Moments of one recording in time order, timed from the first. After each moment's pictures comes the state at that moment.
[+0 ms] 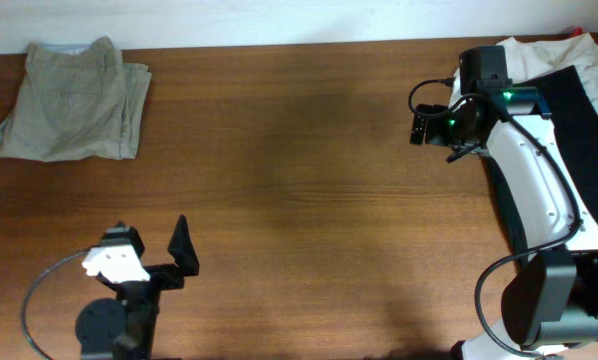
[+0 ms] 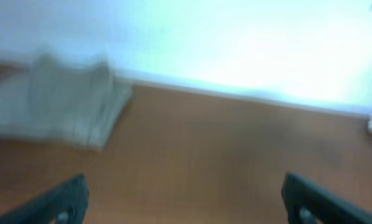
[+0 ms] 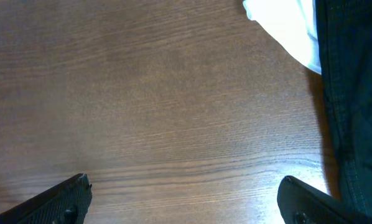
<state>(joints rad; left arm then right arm) 0.02 0.24 0.42 -0.35 0.04 -0.17 0.00 1.76 1.55 -0.97 -0.02 0.21</state>
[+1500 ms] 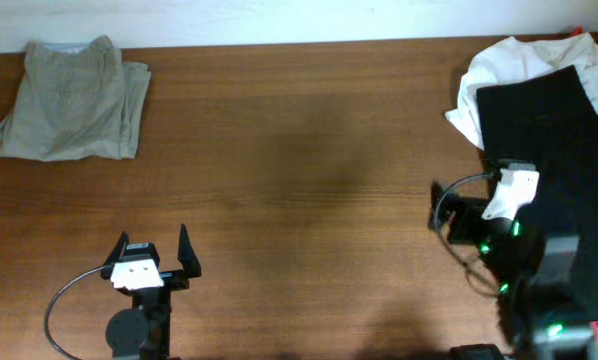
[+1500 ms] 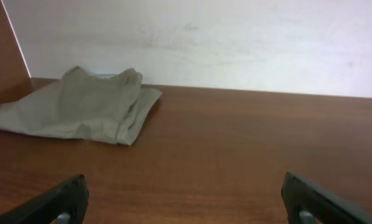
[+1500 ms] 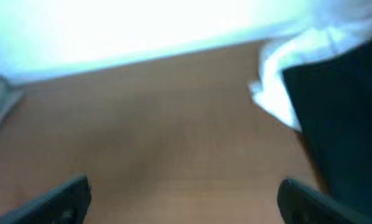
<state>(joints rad) 0.06 0.01 0.02 -0.09 -0.02 -0.05 0.04 0.67 0.74 -0.51 -0.06 0.21</state>
